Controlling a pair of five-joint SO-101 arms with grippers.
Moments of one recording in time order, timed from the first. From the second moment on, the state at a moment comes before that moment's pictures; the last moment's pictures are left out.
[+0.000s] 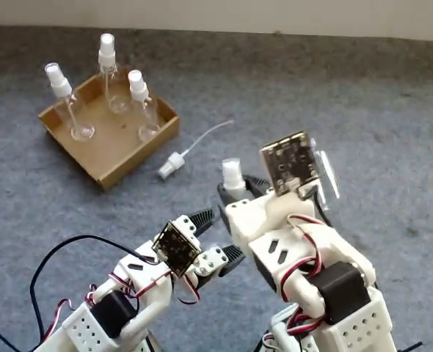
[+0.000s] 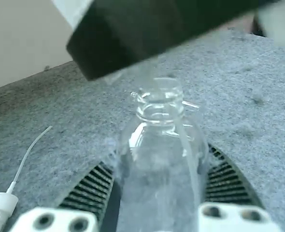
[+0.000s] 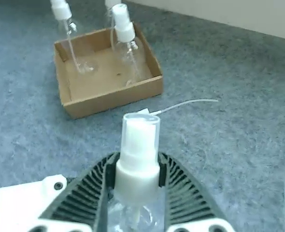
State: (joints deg) left arm 42.0 -103.2 96.0 28.0 4.8; right arm -33.0 -67.4 39.1 67.9 -2.4
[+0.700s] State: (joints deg) left arm 41.0 -103.2 96.0 28.0 4.9; right arm -34.5 -79.5 35.1 75.6 -1.9
